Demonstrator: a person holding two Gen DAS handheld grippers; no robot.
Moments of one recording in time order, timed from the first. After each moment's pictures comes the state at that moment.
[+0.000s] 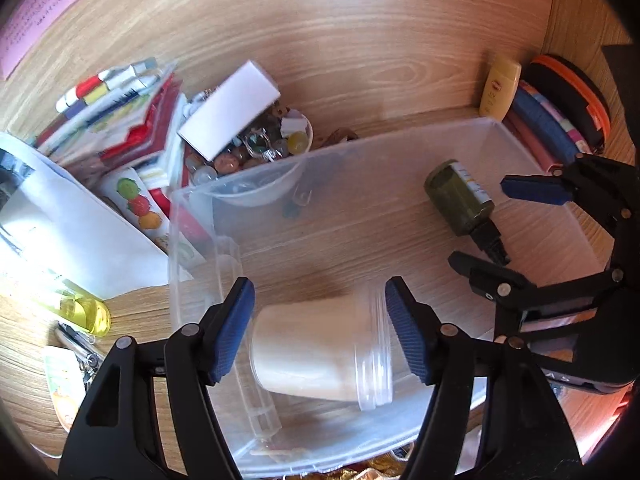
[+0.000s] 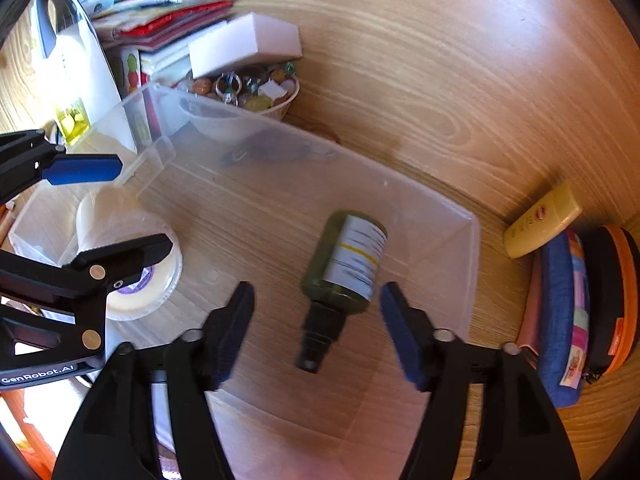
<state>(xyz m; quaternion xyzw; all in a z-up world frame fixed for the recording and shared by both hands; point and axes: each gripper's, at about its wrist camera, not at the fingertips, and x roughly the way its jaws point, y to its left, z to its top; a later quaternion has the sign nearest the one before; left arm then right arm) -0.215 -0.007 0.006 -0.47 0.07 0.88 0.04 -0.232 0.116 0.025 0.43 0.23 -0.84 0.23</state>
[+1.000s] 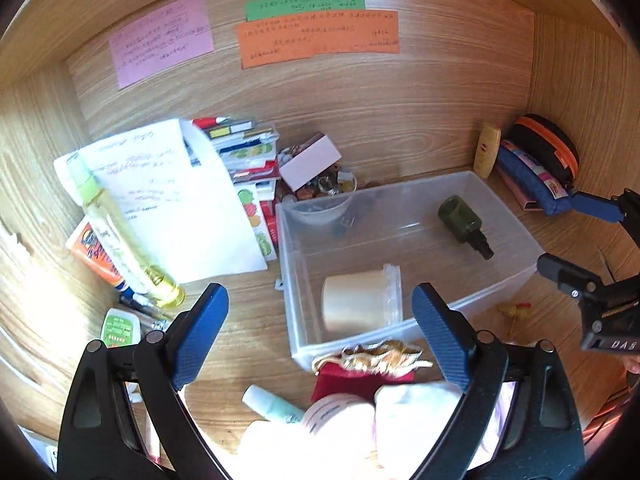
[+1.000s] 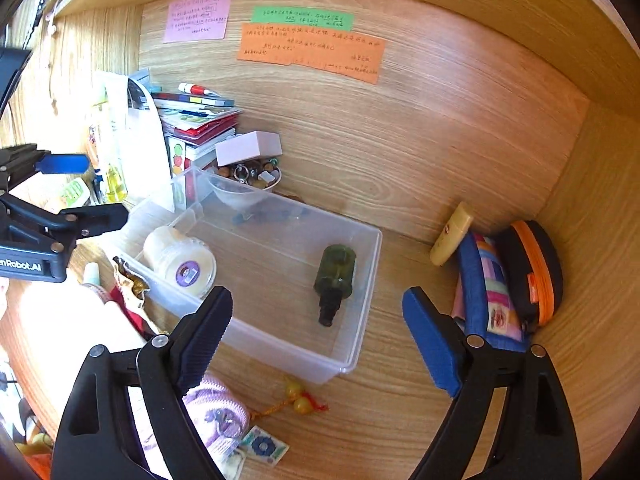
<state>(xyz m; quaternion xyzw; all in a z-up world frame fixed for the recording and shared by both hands) -0.110 -0.041 0.052 -0.36 0.05 0.93 0.00 -0.133 0.160 0.090 0.31 0.16 -0.91 0.21</state>
